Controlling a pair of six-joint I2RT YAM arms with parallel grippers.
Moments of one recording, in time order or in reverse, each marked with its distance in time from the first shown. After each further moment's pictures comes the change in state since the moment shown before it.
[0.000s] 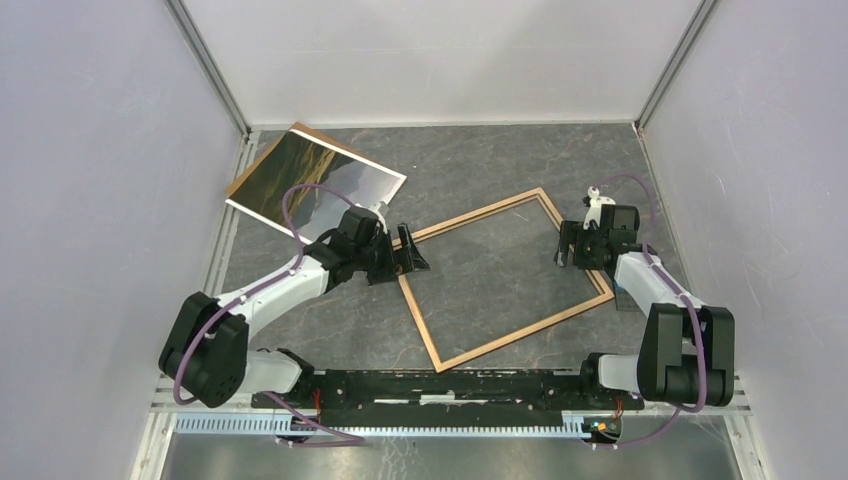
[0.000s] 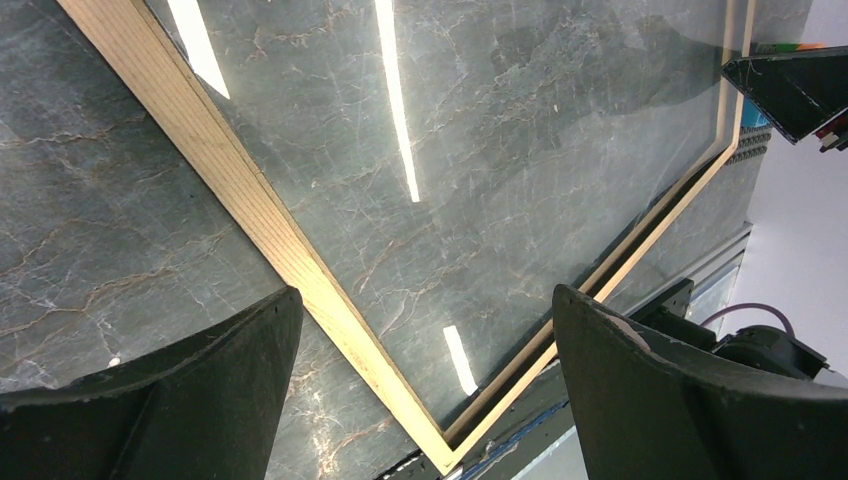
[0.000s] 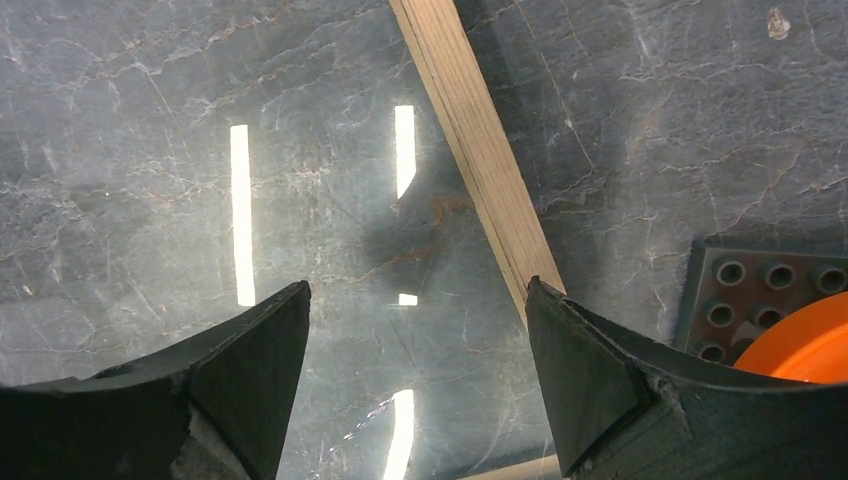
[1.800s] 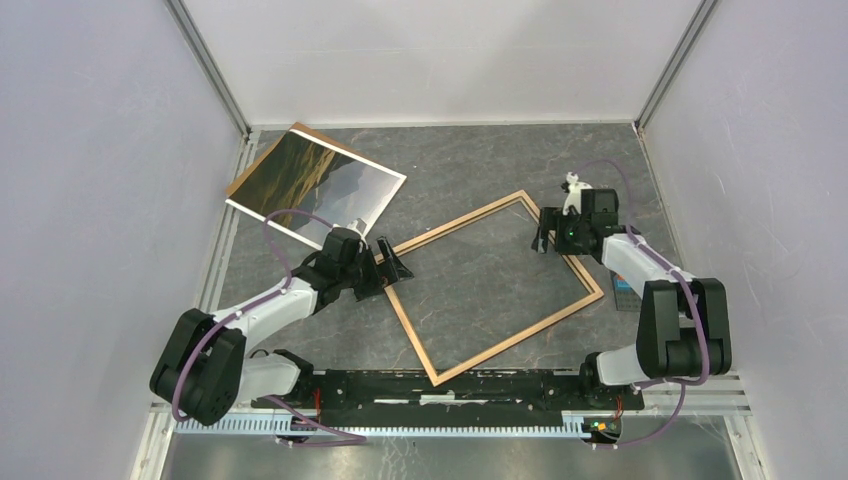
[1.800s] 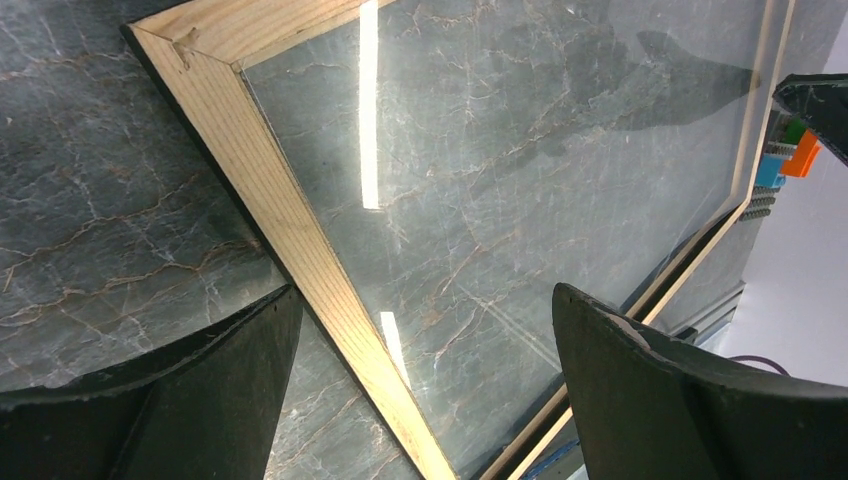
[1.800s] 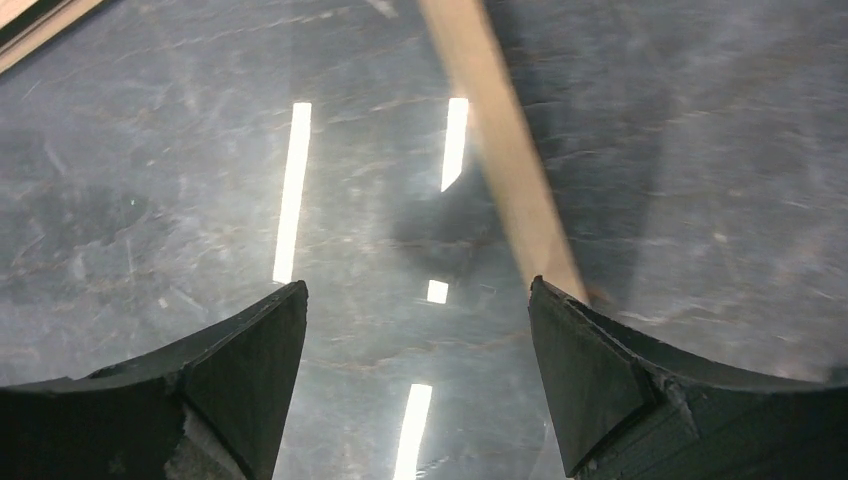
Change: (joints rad) left arm 0.074 -0.092 -0.230 0.155 -0.036 -0.080; right arm 0.104 0.130 0.121 0.020 -0.072 0.067
